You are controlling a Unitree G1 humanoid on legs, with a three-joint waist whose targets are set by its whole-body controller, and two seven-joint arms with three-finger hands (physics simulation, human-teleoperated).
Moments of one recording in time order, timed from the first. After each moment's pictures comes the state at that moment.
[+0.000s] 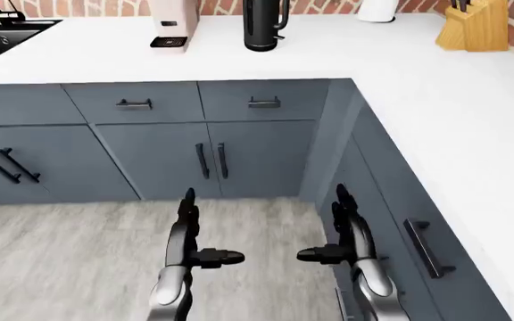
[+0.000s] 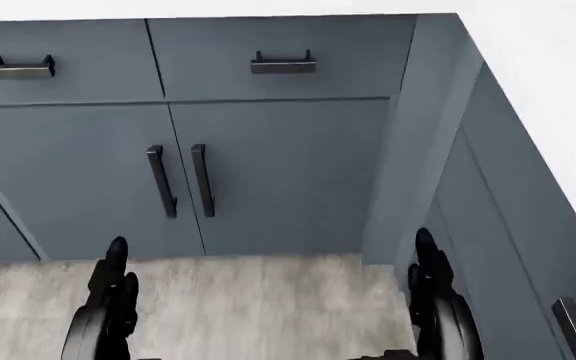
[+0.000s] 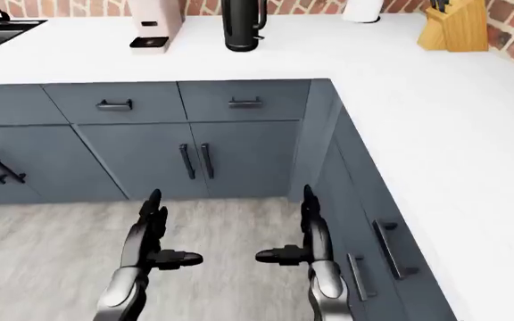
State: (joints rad) left arm 0.03 0.02 0.04 0.09 -0.01 0.06 -0.04; right arm 0.03 -0.01 -0.04 0.09 0.01 0.06 0.04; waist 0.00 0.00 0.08
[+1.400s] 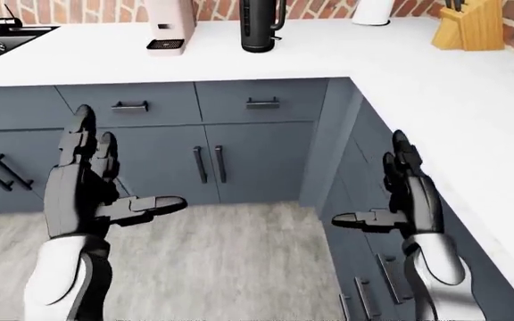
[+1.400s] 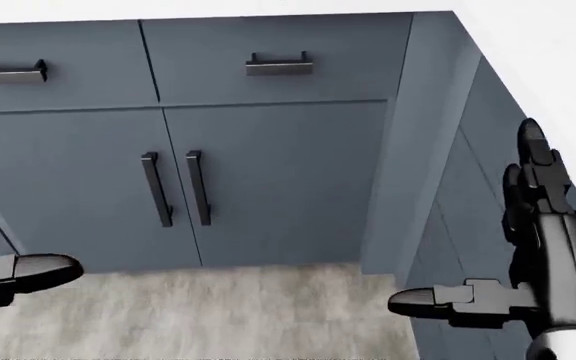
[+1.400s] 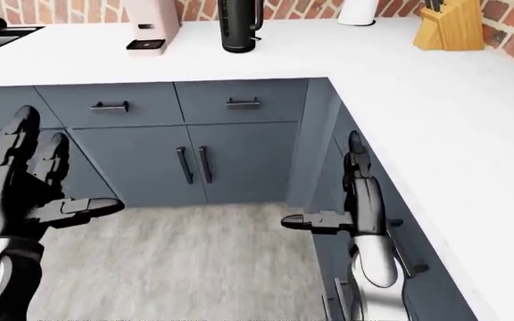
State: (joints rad) left arm -0.13 0.16 0.37 -0.78 -0.22 0.73 0.00; right arm -0.03 -0.07 -0.18 -0.57 -0.07 0.51 0.07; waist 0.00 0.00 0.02
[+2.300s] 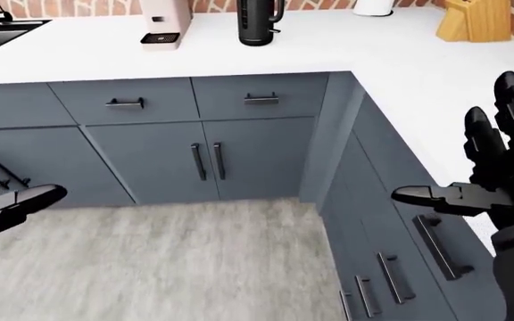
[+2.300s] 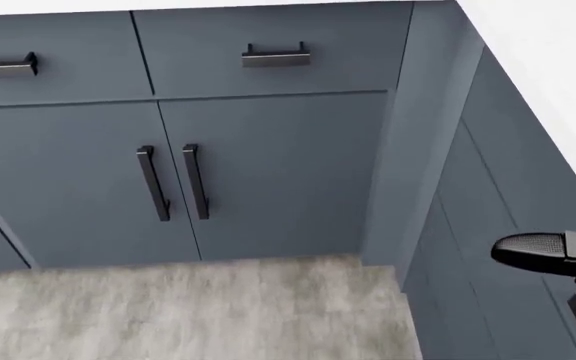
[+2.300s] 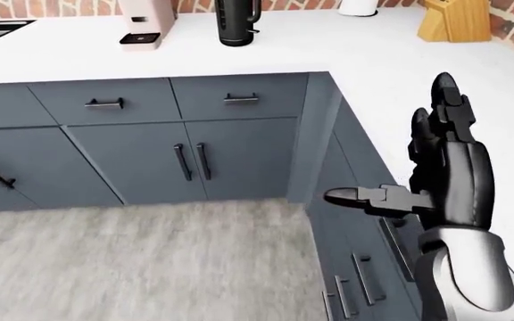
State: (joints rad) left arm -0.12 0.45 0.85 -0.70 -0.60 0.82 0.11; right arm -0.25 -0.25 -0.47 -0.99 0.09 1.03 0.09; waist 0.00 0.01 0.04
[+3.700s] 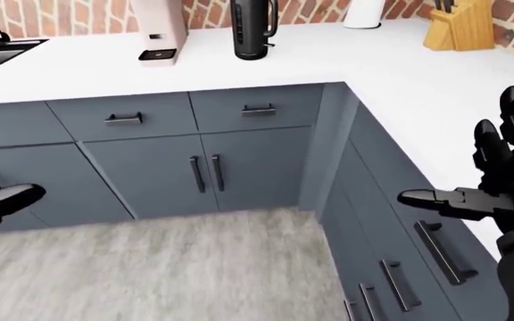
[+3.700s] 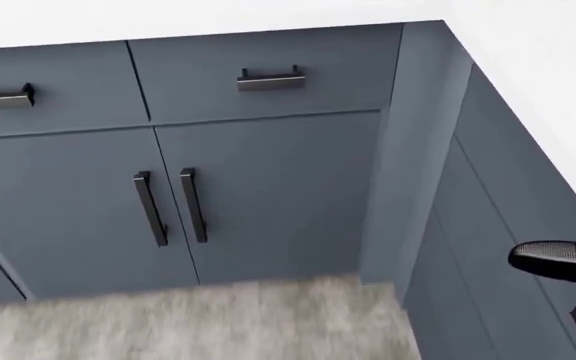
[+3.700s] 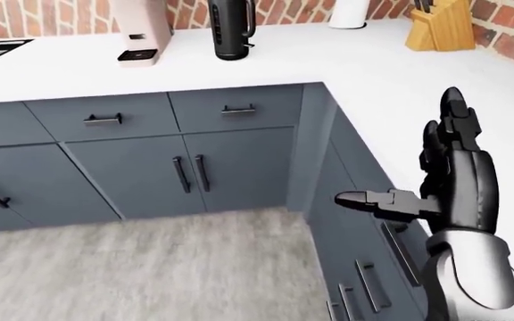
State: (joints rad) left arm -0.10 0.52 0.91 -0.69 -0.71 0.82 0.15; right arm -0.20 -0.27 -0.48 -0.94 0.02 1.00 0.12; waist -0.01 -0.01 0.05
